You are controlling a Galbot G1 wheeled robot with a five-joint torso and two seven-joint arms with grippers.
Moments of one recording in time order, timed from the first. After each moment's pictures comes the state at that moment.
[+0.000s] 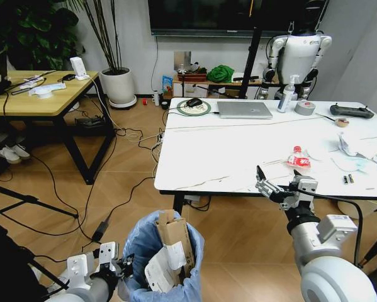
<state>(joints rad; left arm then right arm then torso) 1.79 -1.07 -0.49 -2.50 -1.07 0.74 -0.71 -1.51 1.29 0.50 2.46 0.37 -0.41 0.30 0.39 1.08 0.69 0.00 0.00</state>
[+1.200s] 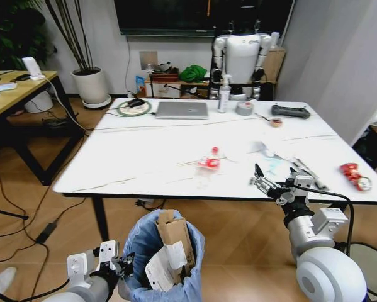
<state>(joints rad) 1.79 -1.06 -0.49 -2.50 -1.08 0.74 -0.71 -1.44 1.22 0.46 2.39 0.45 -0.42 0.36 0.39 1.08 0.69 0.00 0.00</state>
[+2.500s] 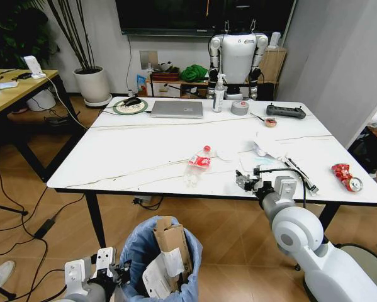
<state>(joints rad) 1.84 -1.07 -0.51 -2.50 -1.07 0.74 -0.71 -1.07 1.00 0.19 2.12 0.84 -0.60 0.61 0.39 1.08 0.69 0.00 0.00</state>
